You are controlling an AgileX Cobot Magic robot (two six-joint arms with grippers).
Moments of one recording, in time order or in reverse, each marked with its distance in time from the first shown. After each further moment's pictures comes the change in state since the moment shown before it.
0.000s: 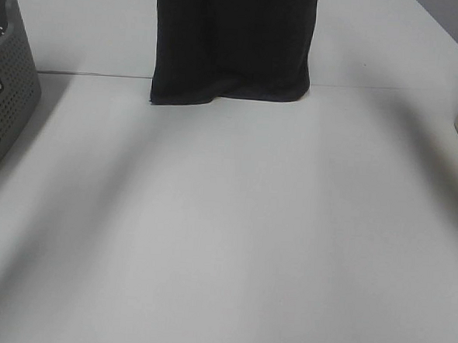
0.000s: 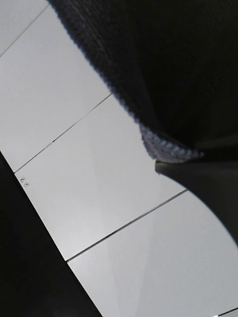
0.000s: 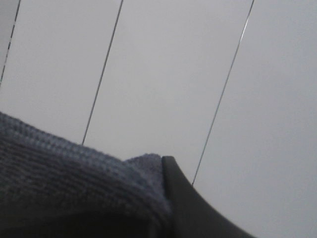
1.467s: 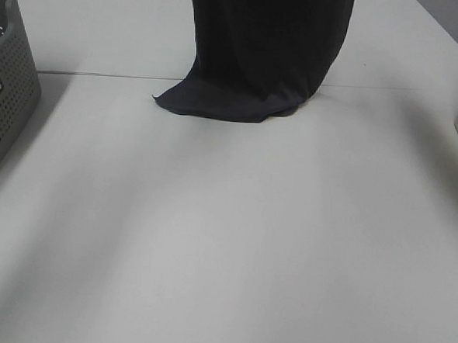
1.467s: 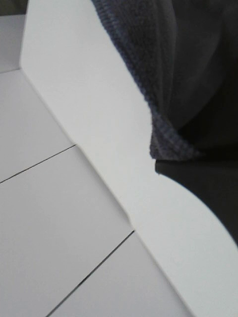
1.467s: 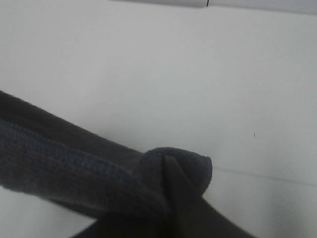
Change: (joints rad) left arm -0.095 -0.163 -0.048 -0.022 1.164 -0.227; right arm 0.002 -0.127 -0.028 0.713 1.045 -0.375
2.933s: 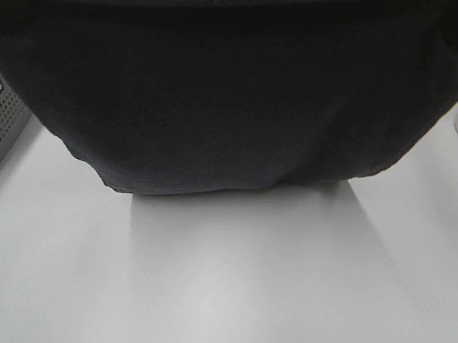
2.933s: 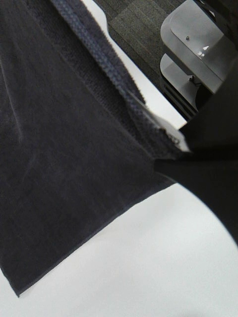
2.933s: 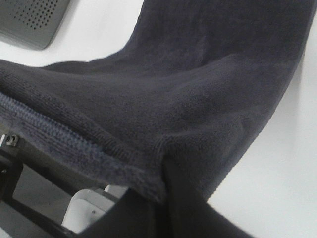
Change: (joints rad) left arm -0.030 -1.052 1.390 -0.336 0.376 -0.189; right arm 0.013 -0.875 1.030 0.429 0.261 -0.068
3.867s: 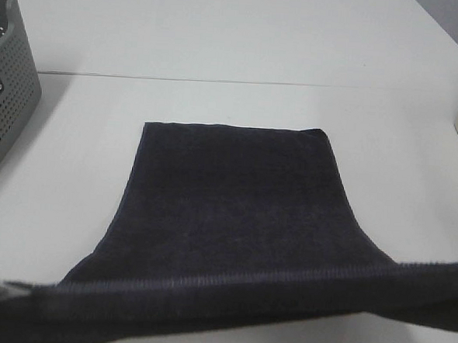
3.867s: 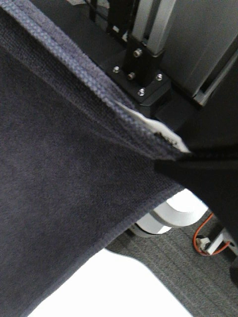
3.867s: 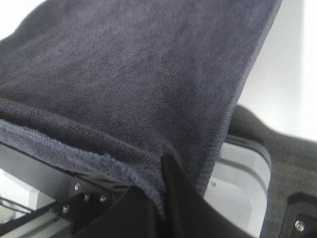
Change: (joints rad) left arm -0.202 -0.183 0.521 -0.164 0.005 -0.057; right arm -0.005 -0.349 0.552 0.056 0.002 0.104
